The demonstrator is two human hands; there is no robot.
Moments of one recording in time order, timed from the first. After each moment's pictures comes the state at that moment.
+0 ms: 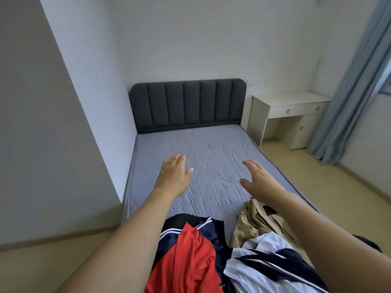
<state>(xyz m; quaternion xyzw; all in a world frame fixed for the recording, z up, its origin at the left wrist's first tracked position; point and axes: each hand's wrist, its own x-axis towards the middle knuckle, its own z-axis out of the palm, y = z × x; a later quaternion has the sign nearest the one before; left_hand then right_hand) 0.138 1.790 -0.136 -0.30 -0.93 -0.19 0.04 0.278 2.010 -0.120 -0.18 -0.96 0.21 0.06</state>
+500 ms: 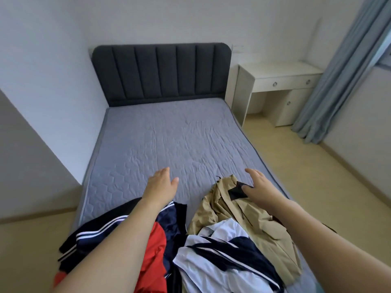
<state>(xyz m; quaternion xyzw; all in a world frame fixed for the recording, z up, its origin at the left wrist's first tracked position) 0.159 1.997 -0.246 -0.20 -0.95 -0.19 -0.09 0.313 2.254 -0.218 -0.24 -0.93 0.28 -0.04</state>
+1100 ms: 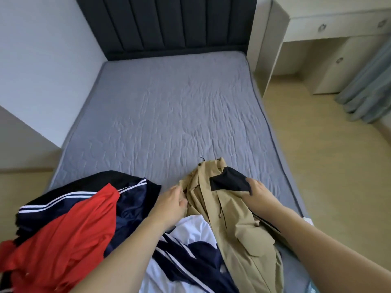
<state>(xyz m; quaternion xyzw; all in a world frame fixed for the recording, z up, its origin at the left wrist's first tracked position) 0.190 2.255 -0.453 -0.12 -0.95 -0.19 -0.24 0.253 2.521 -0.431 -0.22 -0.90 0.31 -0.21</state>
